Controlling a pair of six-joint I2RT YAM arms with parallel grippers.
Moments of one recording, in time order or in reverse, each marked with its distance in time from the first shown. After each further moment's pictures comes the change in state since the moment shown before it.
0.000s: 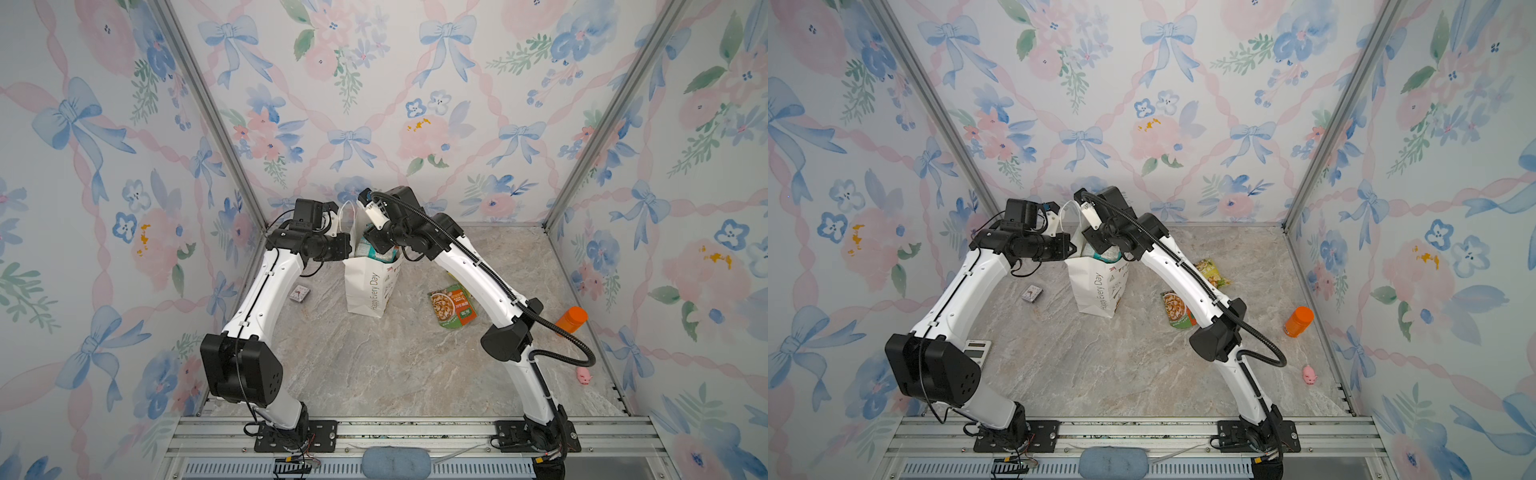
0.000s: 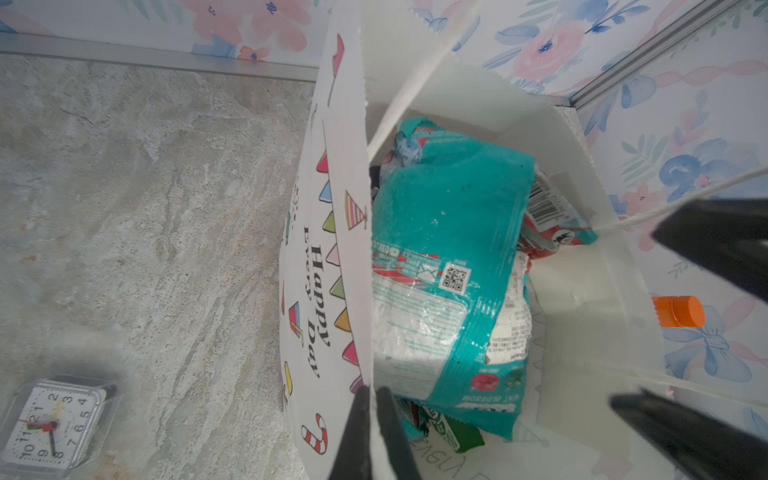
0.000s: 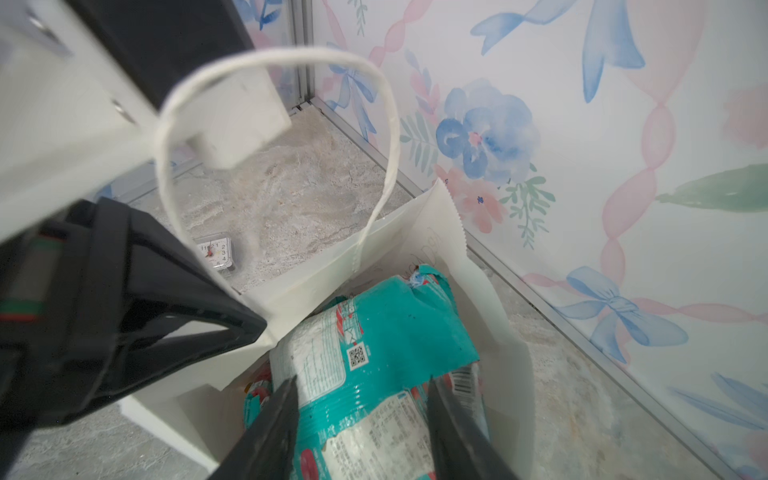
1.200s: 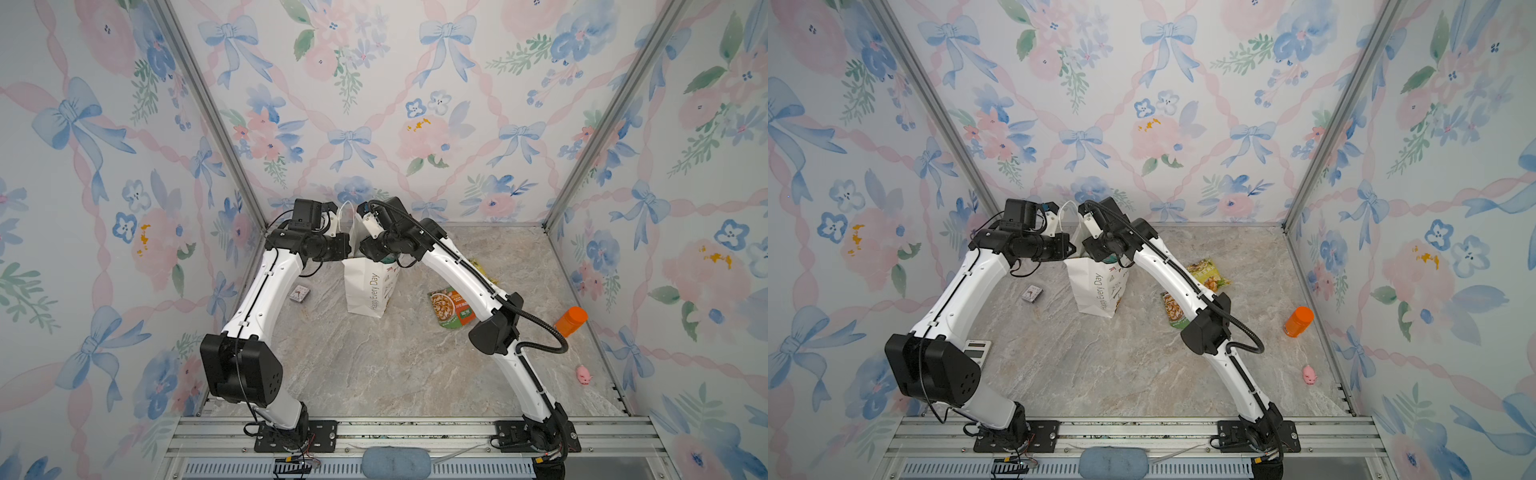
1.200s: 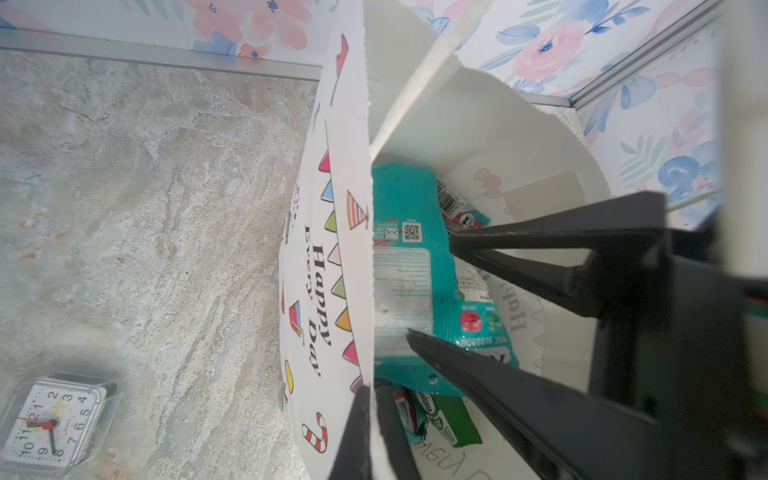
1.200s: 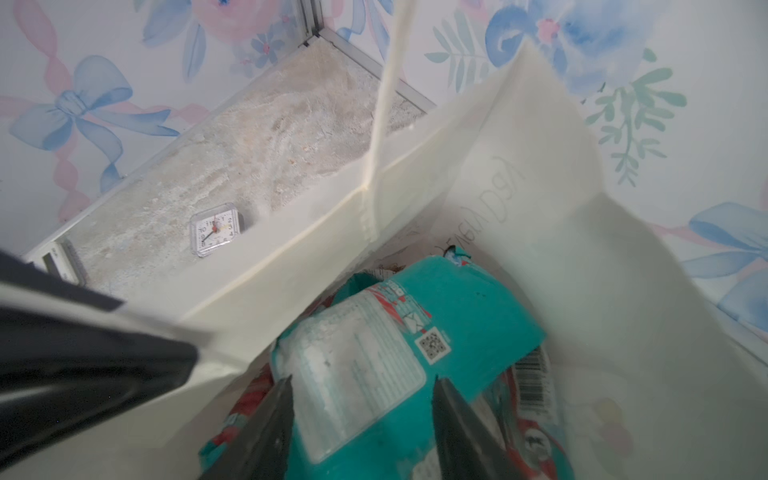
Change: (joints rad) left arm 0.006 0.000 0.000 -0.003 0.008 0.000; right arm -0.031 0.087 0.015 -0.006 -0.138 0.112
